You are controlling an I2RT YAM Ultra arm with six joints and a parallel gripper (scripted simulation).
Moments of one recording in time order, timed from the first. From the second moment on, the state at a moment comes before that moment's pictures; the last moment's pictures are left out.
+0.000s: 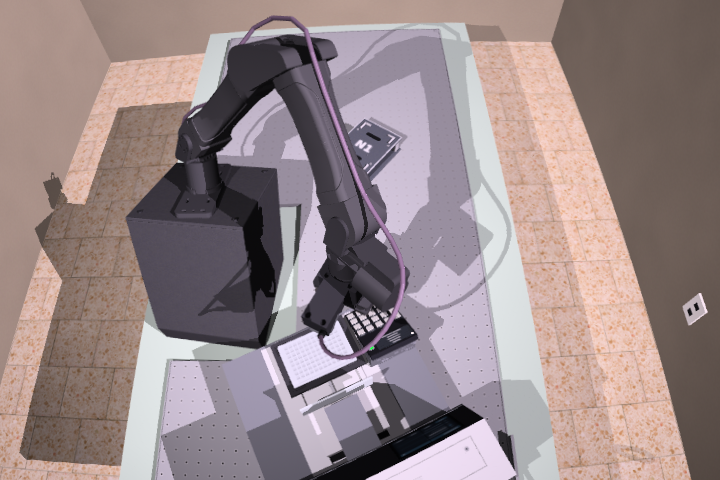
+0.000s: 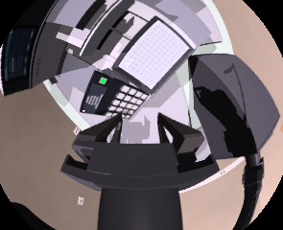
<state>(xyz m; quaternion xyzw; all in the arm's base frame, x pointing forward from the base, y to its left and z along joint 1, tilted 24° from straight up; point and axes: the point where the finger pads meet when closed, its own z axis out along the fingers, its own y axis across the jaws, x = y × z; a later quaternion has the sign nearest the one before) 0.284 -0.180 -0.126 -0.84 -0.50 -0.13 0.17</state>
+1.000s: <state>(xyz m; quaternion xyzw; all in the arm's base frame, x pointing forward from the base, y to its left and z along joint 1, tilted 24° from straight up) 0.284 -0.180 -0.126 -0.81 -0.55 -0.14 0.16</state>
